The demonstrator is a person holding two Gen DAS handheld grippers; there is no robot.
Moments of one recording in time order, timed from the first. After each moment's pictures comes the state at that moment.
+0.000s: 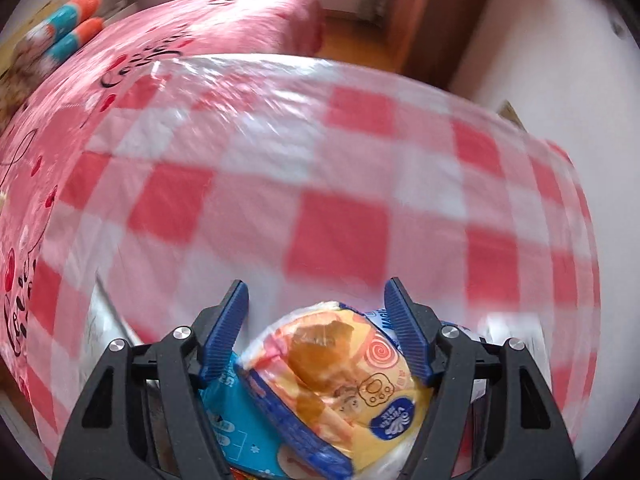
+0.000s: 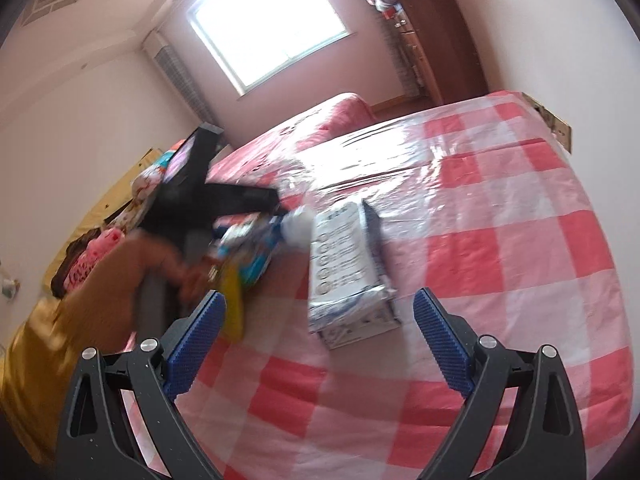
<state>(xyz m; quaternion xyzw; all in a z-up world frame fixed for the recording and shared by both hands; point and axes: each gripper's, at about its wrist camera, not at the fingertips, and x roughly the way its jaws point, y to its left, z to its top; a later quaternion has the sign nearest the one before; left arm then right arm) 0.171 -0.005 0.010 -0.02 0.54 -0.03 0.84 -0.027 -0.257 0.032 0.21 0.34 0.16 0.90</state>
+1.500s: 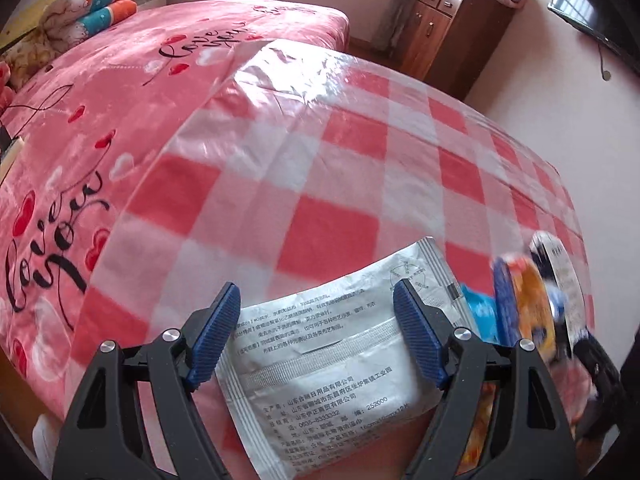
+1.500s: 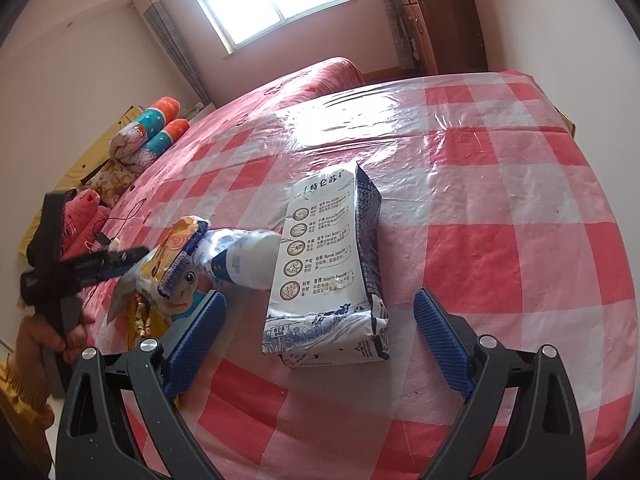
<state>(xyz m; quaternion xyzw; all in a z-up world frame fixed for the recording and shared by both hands) 0.072 0.147 0.007 -0.09 0.50 -0.03 0.86 0.014 -0.239 0.005 0.15 0.41 0.15 0.89</state>
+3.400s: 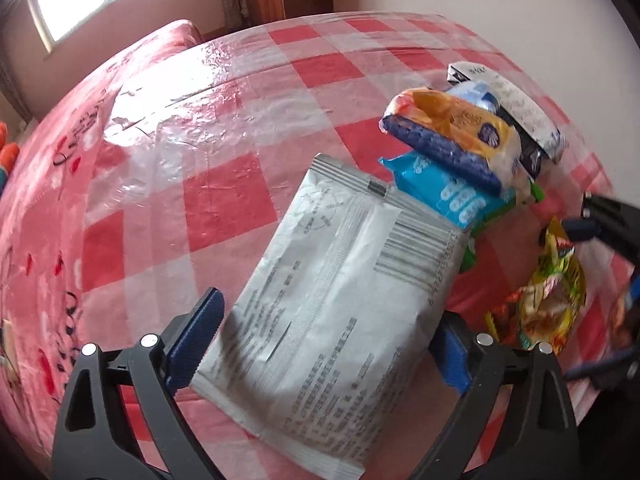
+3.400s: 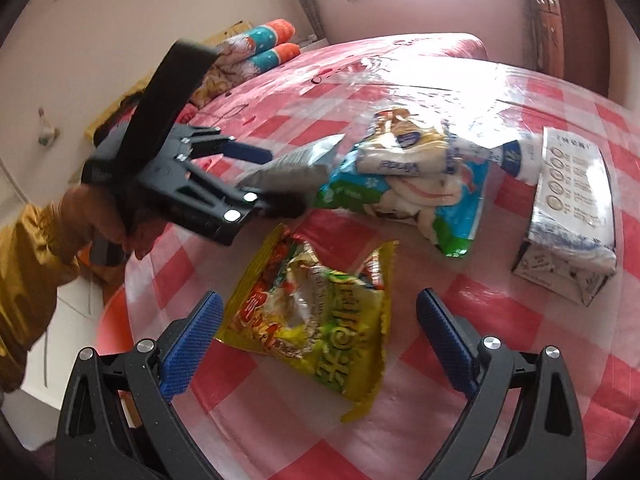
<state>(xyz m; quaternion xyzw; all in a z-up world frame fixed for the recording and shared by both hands) 0.046 0.102 -0.005 0.16 0.51 -0.22 0.82 -0.050 -0.109 0.006 0.02 0.43 0.34 0.84</state>
